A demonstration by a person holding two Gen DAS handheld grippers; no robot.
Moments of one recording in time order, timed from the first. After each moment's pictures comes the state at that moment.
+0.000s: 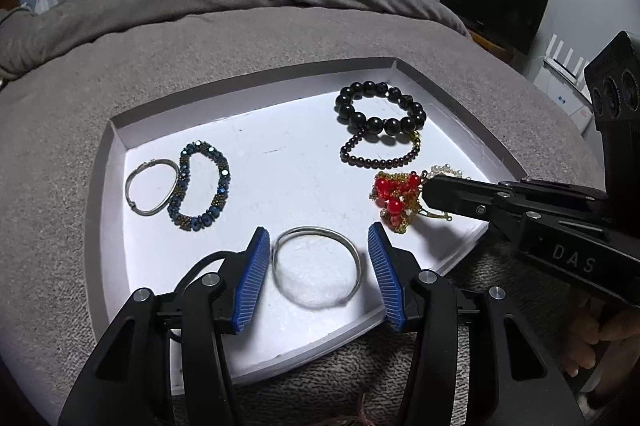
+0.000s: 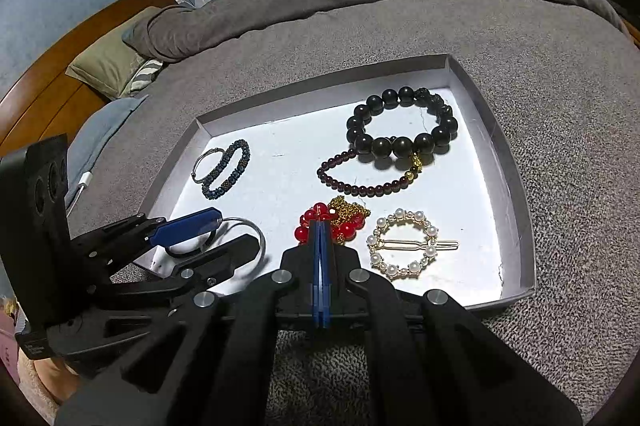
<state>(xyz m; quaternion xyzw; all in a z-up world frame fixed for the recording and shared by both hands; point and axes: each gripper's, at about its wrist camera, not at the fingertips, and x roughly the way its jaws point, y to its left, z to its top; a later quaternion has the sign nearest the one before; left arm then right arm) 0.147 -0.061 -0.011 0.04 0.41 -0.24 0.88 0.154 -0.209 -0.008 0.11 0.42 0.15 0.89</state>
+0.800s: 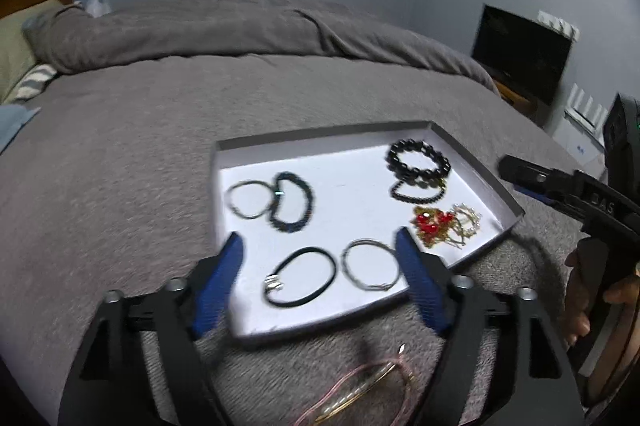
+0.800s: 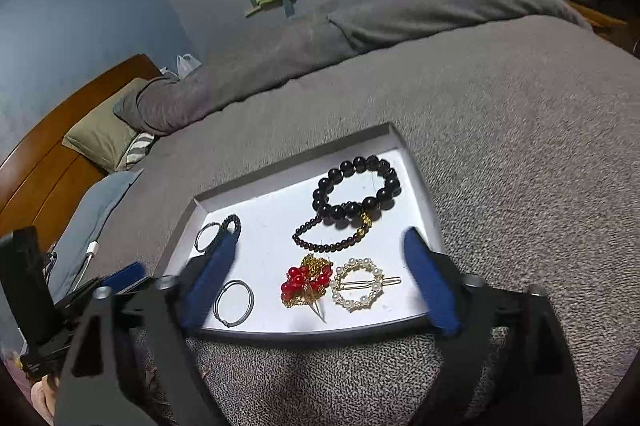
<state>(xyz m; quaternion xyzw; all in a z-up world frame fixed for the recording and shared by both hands) 0.107 0.003 0.033 -0.01 0.35 -0.17 0.92 0.129 -0.256 0.026 0.18 0.32 0.10 0.93</state>
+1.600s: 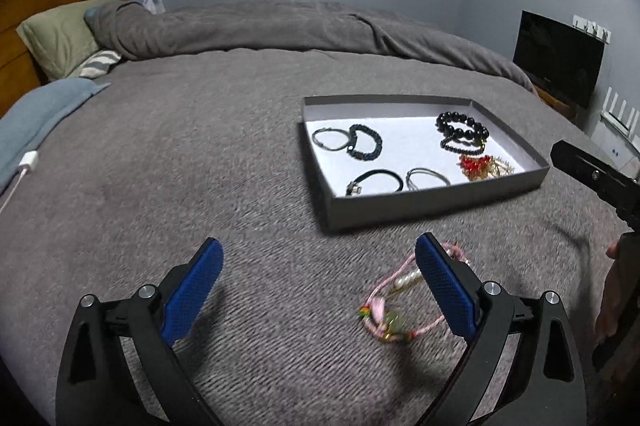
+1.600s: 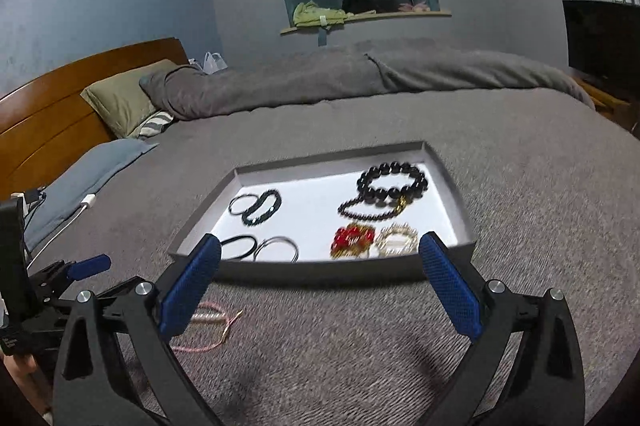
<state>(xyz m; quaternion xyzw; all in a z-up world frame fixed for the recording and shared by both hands) 0.027 0.049 0.012 0.00 0.34 -0.08 0.94 0.045 -0.194 0.028 0.07 0.26 0.11 0.96</state>
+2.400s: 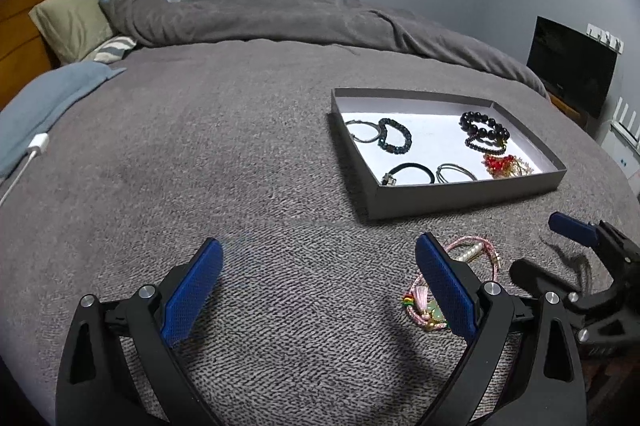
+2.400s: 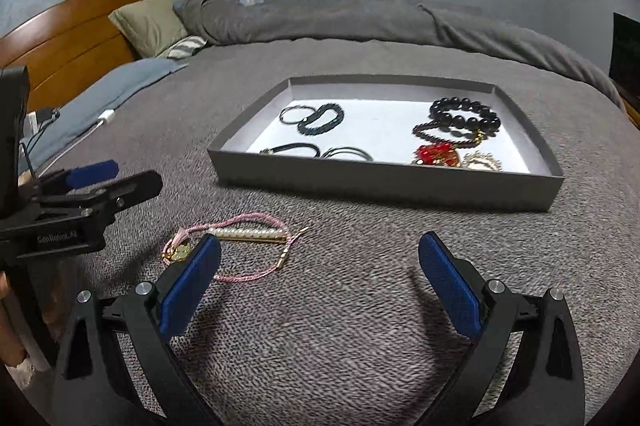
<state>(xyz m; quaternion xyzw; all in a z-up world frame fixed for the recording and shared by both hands) 0.031 0.071 0.004 -0.01 0.35 -0.06 0.94 0.036 -0.125 -0.017 -0.02 0.34 0.17 0.93</state>
